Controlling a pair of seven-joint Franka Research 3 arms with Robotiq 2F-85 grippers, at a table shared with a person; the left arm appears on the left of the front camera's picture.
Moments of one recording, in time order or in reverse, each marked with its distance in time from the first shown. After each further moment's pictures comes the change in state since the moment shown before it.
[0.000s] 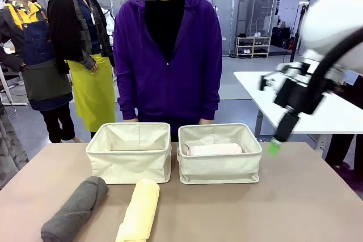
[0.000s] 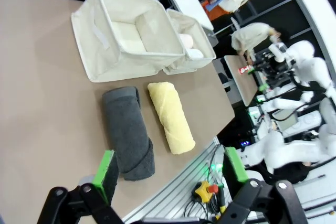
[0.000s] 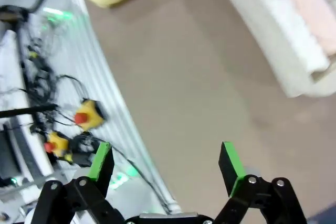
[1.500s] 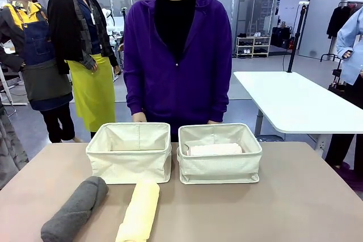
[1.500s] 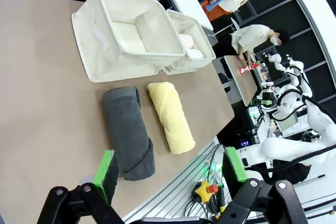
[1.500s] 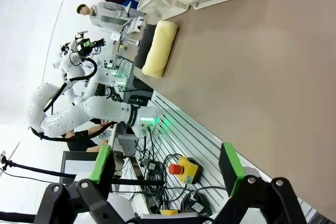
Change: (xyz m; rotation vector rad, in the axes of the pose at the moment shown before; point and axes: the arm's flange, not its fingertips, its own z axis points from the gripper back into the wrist) left arm 0.000 0.000 0.000 0.000 0.000 0.000; right arm -0.346 -0.047 -0.001 0.432 -0.719 -0.670
